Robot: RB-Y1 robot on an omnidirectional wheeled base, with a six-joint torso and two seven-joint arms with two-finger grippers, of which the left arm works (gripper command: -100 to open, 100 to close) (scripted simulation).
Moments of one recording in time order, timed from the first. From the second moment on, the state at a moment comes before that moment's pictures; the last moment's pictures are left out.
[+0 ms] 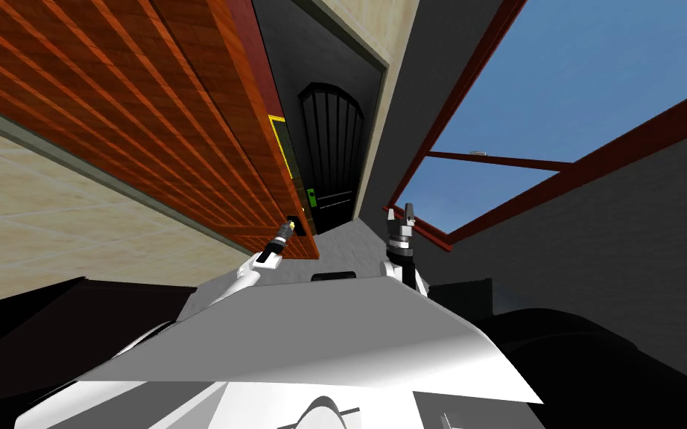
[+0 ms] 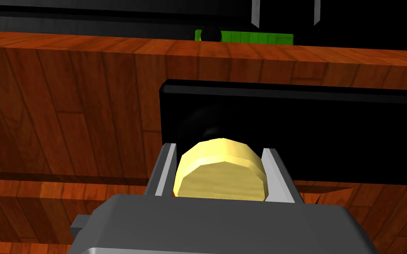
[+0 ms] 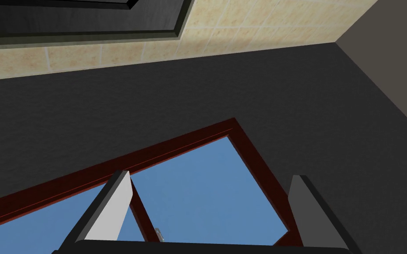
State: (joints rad) arm -0.03 0.46 -0.15 -1.15 0.14 -0.44 0.33
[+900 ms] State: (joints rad) arm 0.04 0.56 -0.23 -1.20 0.14 -0.52 0.41
